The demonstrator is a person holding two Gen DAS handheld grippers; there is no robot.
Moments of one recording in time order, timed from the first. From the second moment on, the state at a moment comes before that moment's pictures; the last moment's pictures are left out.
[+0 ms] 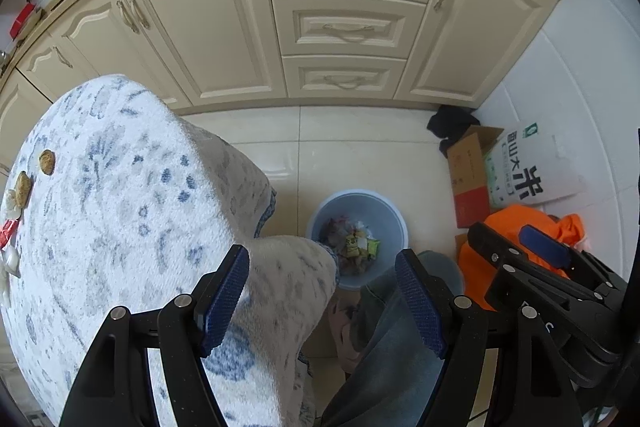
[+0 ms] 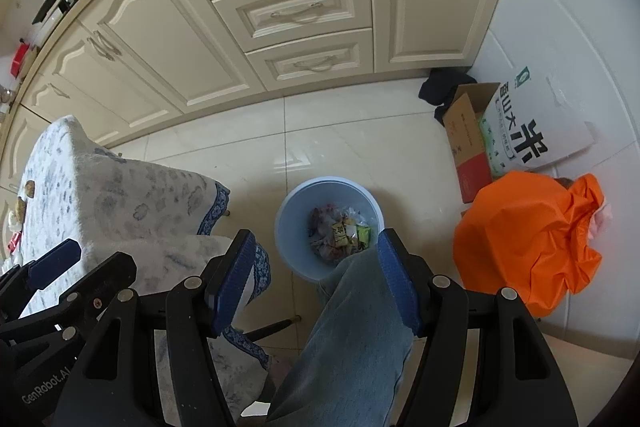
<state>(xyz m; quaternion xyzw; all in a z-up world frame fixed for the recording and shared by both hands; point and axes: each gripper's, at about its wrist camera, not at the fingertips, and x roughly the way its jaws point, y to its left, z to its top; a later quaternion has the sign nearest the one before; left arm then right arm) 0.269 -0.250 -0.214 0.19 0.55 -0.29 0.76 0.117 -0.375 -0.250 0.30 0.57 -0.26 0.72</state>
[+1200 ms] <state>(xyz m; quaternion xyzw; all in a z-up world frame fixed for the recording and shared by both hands) 0.251 0.052 -0.120 0.04 0.51 -0.15 0.85 0.204 -0.170 -0.171 0.18 0.55 -0.10 0.81</state>
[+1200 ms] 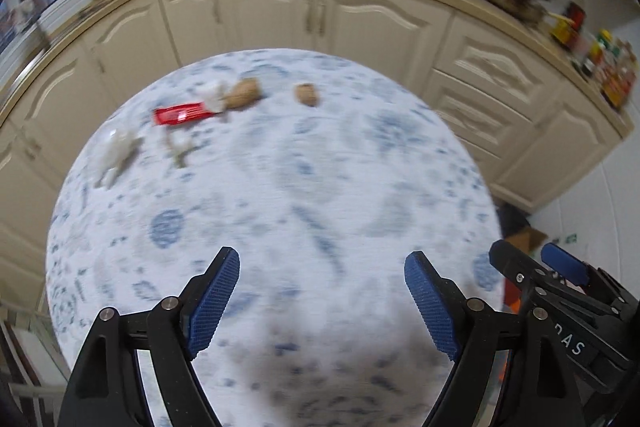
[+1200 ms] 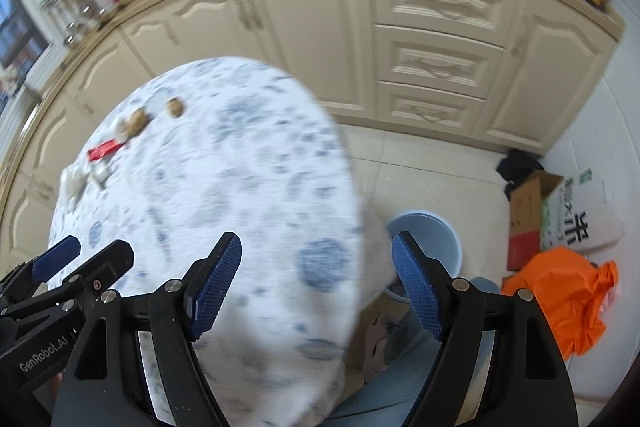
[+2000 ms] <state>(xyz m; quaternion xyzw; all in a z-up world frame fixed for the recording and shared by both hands) 0.414 0.220 -0.169 0.04 0.53 -0.04 0.85 0.351 -0.003 -0.199 0.11 0.58 -0.01 0.81</state>
